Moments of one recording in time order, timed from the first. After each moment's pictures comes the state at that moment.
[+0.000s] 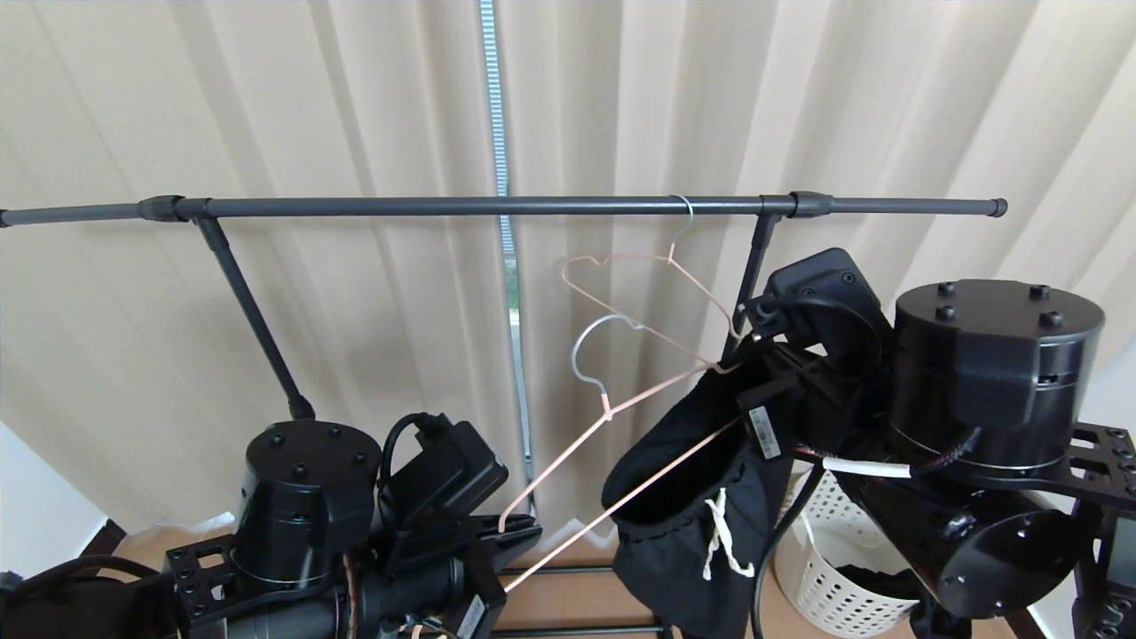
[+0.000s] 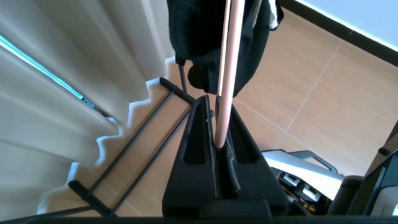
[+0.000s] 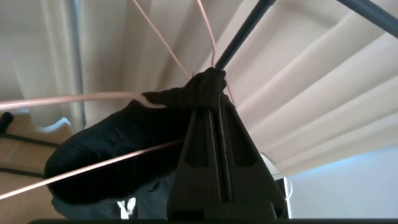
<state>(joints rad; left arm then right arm) -0.72 1.66 -0.45 -0.74 -0.13 0.17 0.87 1.61 -0.79 -0.54 -0.87 -0.17</state>
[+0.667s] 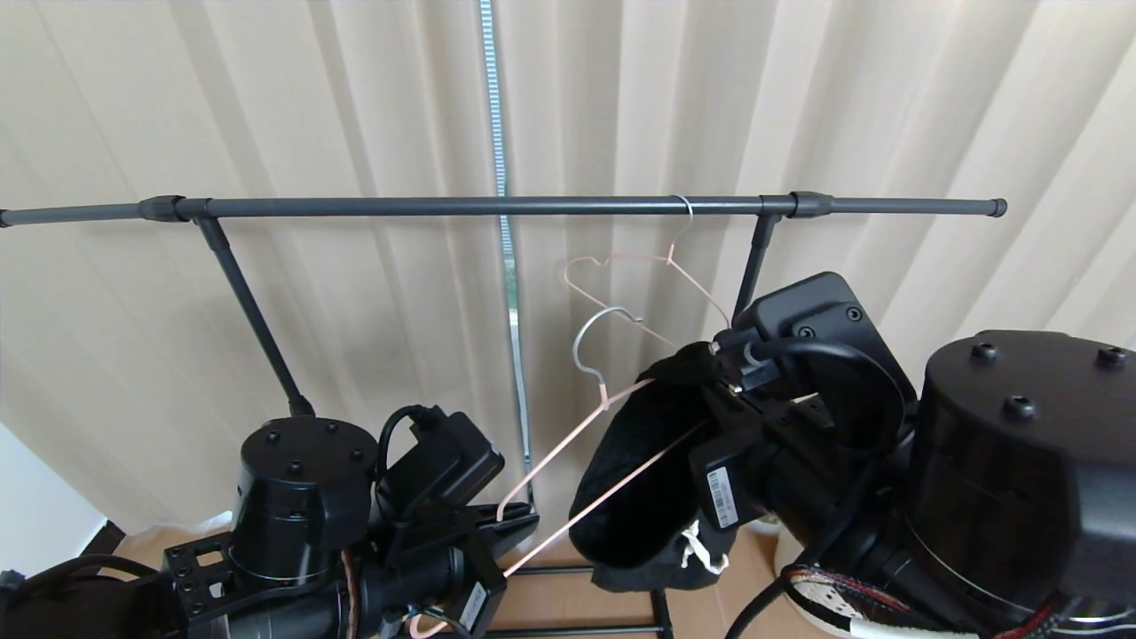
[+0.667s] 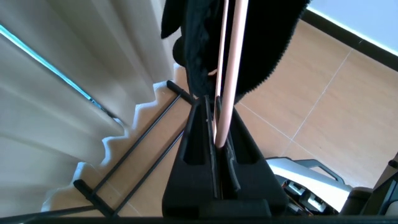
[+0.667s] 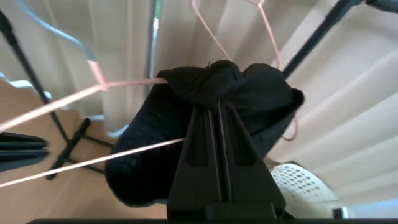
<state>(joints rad) -0.72 1.66 -0.45 -0.76 -0.09 0.16 1.09 1.59 -0.80 -0.54 -0.87 -0.04</state>
